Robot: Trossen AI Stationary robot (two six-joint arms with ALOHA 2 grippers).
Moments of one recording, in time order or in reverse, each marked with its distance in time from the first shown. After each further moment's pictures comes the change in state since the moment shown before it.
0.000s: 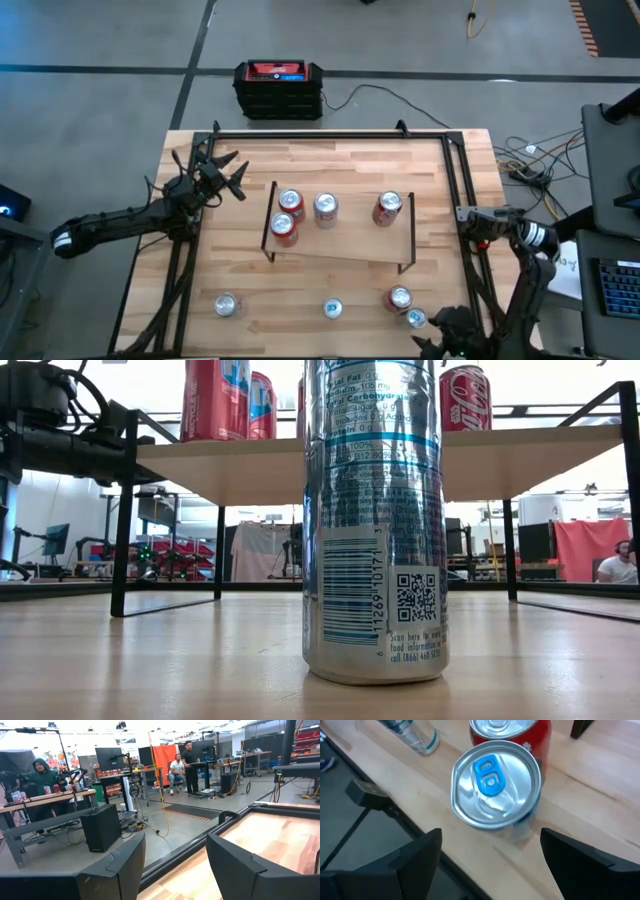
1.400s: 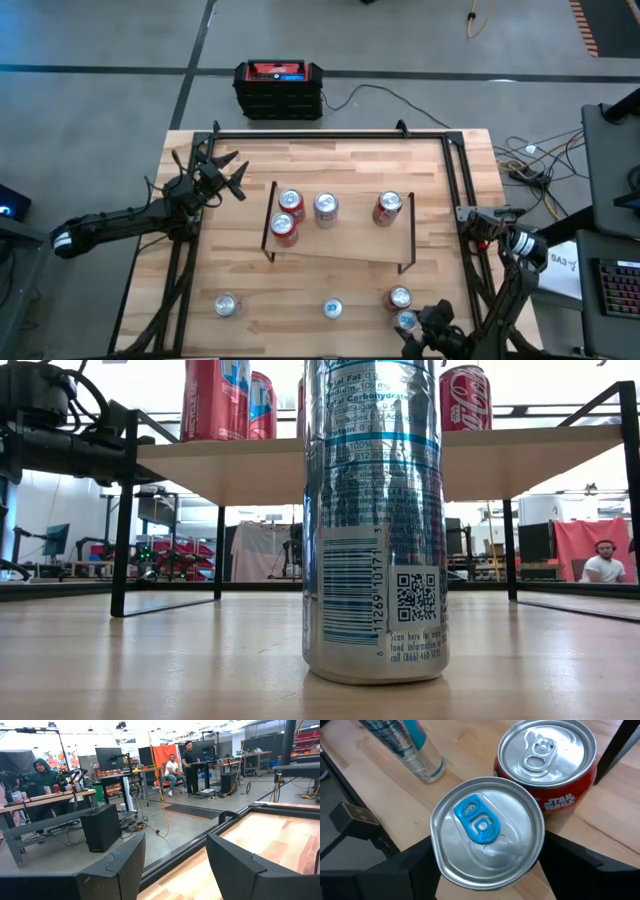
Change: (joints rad) left arm 0.000 0.000 0.000 0.000 0.000 0.000; right arm -0.082 0.083 0.011 0.010 0.120 -0.123
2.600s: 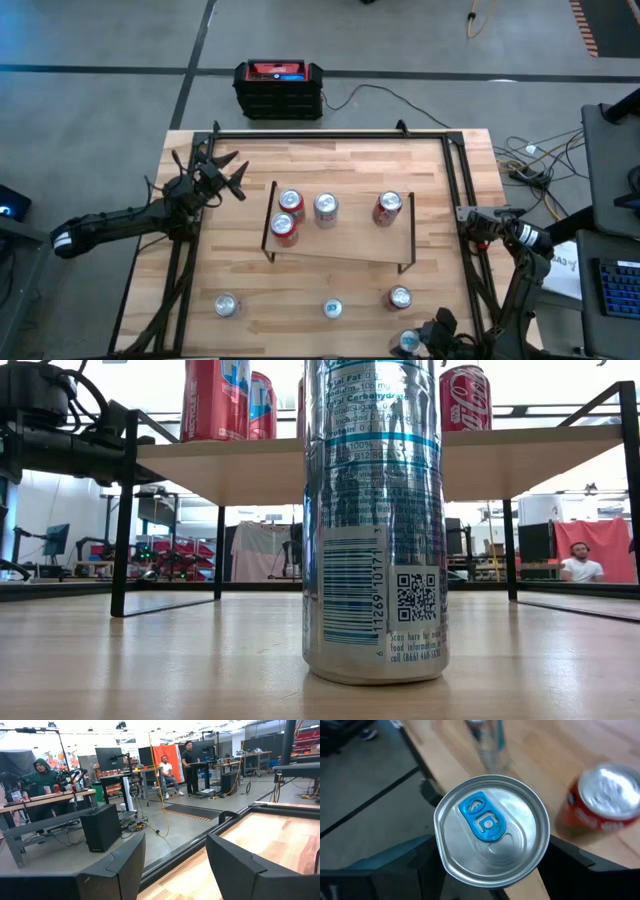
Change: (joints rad) left arm 0.000 0.000 0.000 0.000 0.000 0.000; right arm 0.000 -0.060 0.240 0.016 -0.021 -0.390
